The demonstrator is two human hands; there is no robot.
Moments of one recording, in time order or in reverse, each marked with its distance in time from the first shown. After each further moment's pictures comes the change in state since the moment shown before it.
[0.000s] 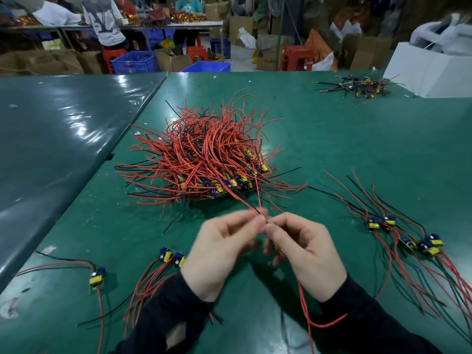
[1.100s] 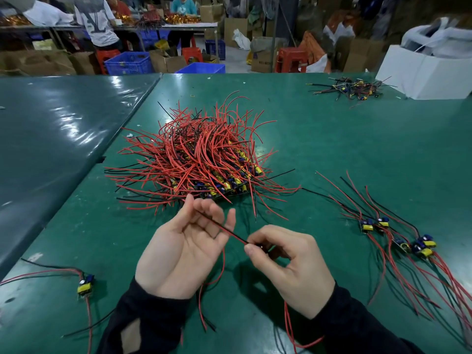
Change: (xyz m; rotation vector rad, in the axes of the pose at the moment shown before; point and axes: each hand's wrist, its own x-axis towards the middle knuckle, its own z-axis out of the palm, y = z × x) left_hand 0.003 0.031 -0.020 -0.865 0.097 -0.168; right_hand -0.002 -0.003 0.003 -0.412 -0.027 -0.303
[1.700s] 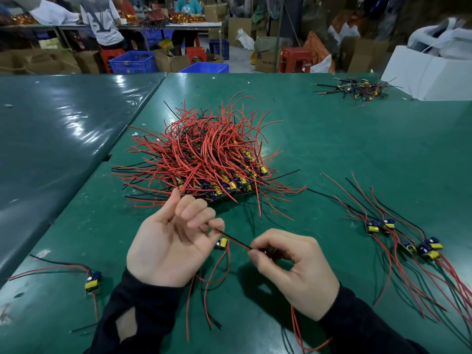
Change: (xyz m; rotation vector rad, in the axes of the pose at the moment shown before) left_hand -0.003 0.018 -0.010 -0.011 -0.127 -0.034; right_hand -0.003 0.001 0.003 0.005 -0.061 -0.019
